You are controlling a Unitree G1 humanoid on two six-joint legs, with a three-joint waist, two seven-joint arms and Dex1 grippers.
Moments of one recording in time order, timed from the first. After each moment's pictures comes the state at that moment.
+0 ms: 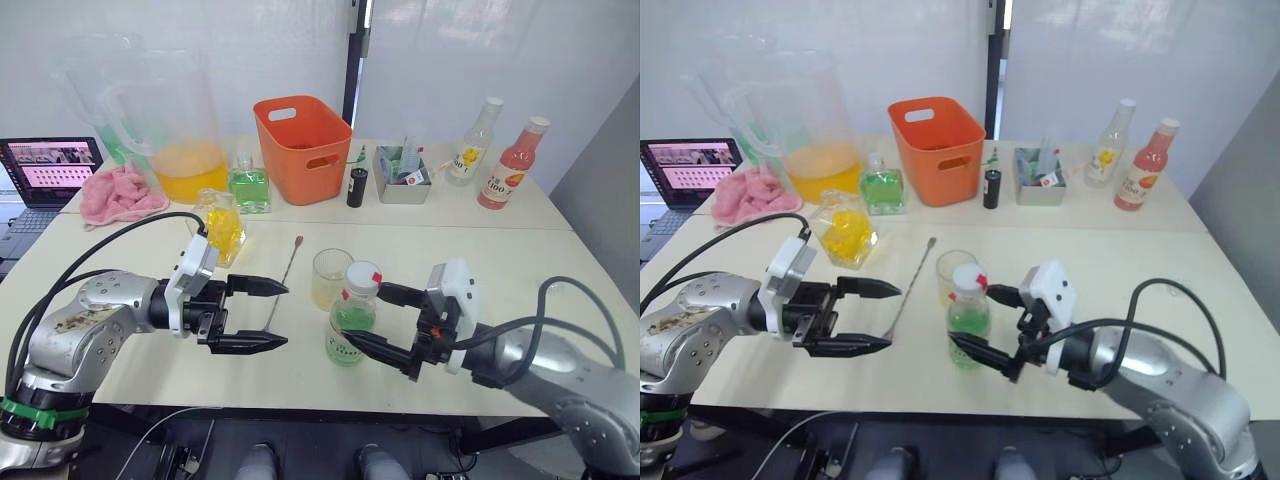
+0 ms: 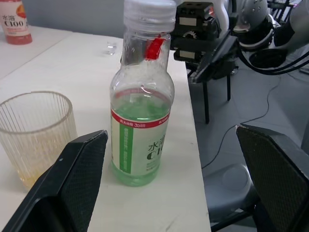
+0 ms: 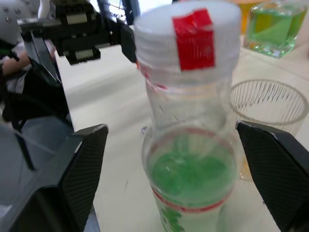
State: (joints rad) left arm -0.33 0.84 0.11 -0.32 -0.79 0.59 -1.28; right arm -0.25 -0.77 -0.05 -0.70 0.92 0.78 0.59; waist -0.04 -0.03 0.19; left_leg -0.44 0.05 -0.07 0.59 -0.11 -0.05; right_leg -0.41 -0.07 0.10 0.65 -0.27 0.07
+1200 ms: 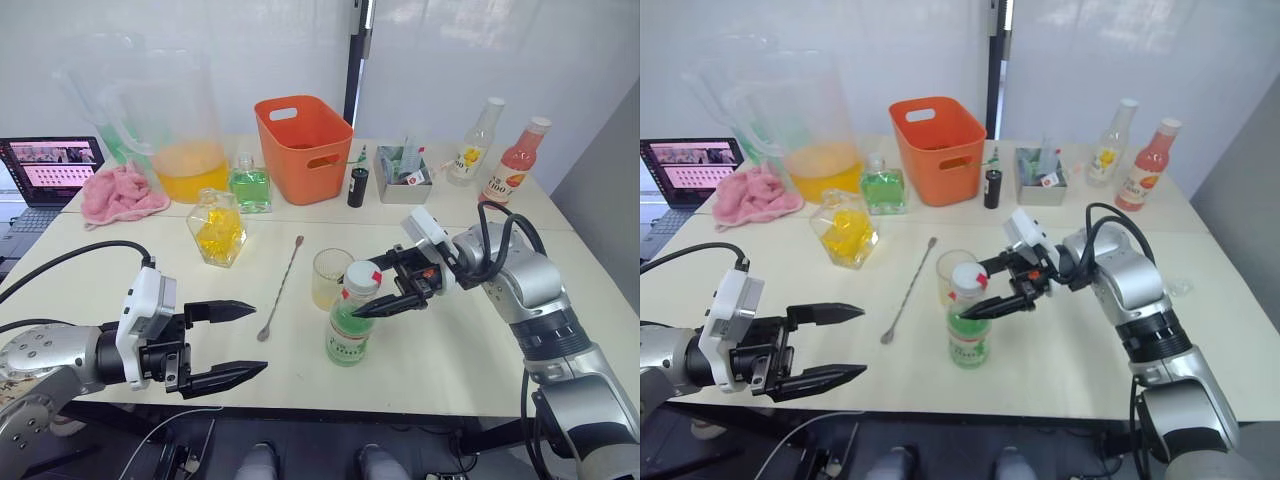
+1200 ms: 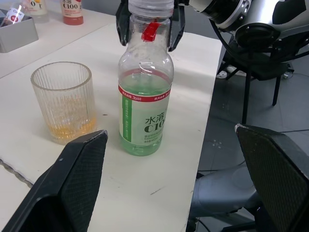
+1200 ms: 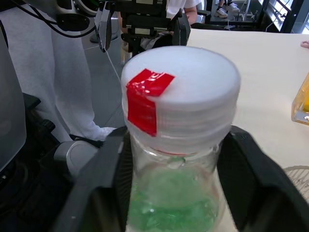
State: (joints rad) left arm 0.04 0.92 0.42 -0.65 -0.95 0.69 -1.05; right arm -0.80 -0.62 0.22 0.08 0.55 0.40 1.55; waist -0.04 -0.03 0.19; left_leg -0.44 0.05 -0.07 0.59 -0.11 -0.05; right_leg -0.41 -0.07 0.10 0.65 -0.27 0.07
